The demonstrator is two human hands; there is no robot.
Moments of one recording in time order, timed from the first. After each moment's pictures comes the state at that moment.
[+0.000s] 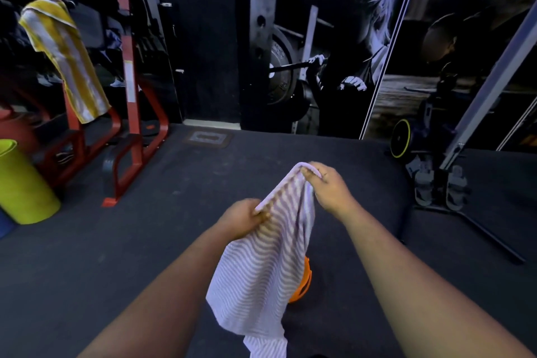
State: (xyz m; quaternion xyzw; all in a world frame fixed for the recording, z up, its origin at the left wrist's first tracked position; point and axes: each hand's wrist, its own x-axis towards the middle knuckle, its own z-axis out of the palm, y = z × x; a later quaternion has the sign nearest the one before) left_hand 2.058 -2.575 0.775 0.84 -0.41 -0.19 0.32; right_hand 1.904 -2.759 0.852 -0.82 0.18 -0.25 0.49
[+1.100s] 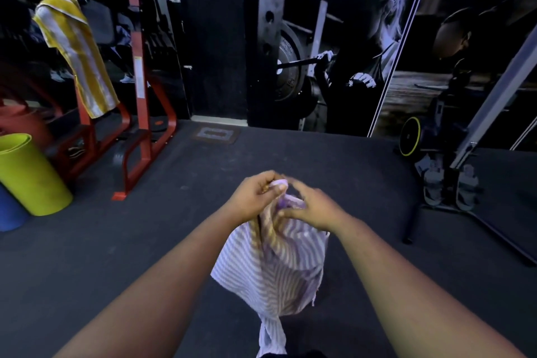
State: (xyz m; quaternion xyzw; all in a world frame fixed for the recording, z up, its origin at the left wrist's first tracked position) left_hand 2.043 -2.572 0.820 0.72 -0.48 -0.13 0.48; right_hand 1.910 -2.732 0.824 -0.93 0.13 -0.05 0.33
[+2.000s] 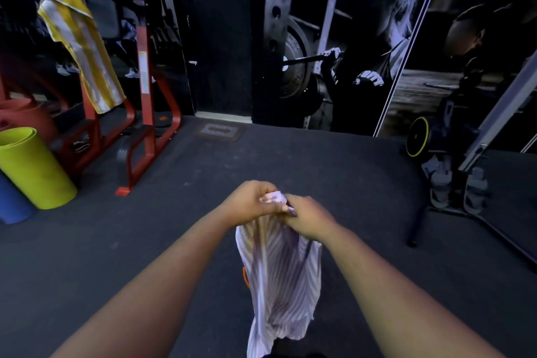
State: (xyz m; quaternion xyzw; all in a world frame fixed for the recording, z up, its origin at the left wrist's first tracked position) left_hand 2.063 -2.565 0.820 0.78 -0.48 -0.16 0.37; right_hand 1.939 -2.722 0.797 -0.96 0.13 -0.03 0.25
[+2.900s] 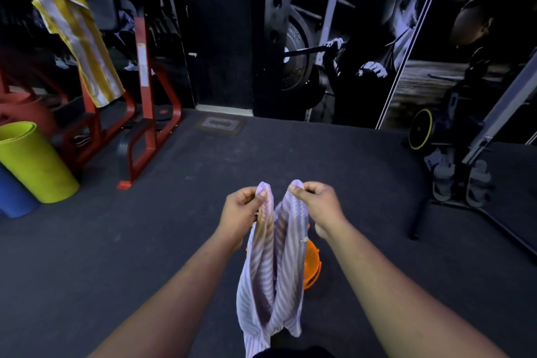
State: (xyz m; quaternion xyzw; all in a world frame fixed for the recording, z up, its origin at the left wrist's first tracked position) left_hand 2.035 -2.559 0.773 0.63 -0.19 -0.24 0.71; right_hand 1.945 -2.725 0.784 -0.66 0.29 -0.21 0.66
